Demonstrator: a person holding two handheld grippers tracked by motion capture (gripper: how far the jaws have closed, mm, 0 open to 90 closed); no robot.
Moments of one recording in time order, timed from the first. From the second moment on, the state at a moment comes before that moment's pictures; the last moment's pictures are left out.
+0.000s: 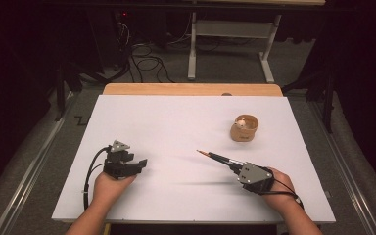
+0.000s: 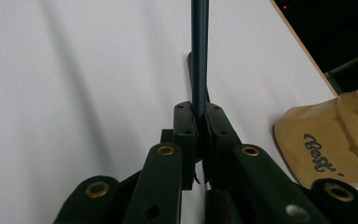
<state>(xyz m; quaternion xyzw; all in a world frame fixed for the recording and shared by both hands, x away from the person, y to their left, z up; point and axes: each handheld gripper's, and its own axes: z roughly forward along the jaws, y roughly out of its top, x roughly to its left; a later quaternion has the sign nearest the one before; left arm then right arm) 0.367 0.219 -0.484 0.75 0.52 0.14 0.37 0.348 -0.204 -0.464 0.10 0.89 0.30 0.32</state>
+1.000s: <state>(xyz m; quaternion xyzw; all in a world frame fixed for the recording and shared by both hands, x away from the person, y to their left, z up) 0.356 0.219 -0.491 0.73 0.49 0.15 0.44 0.357 -0.209 -0.465 0.22 0.86 0.38 0.25</state>
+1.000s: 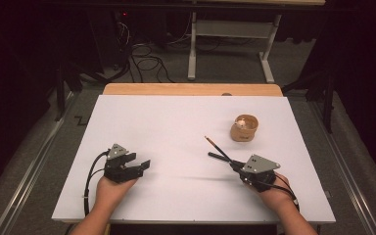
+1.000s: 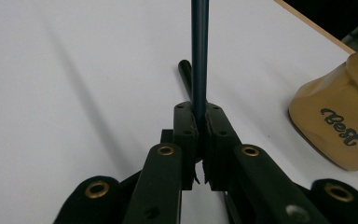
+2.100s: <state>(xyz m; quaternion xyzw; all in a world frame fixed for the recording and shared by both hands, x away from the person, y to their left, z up) 0.352 0.217 -0.491 0.73 0.48 0.16 0.46 0.356 -0.221 -0.458 0.35 0.78 0.48 0.19</state>
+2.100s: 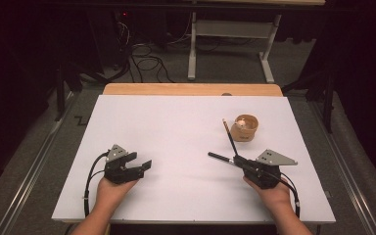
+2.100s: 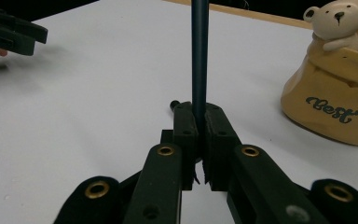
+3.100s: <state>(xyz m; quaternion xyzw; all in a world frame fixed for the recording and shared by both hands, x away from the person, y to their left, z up) 0.348 0.204 -0.461 0.71 0.44 0.19 0.51 0.368 -0.169 -0.437 0.29 0.79 0.49 0.21</state>
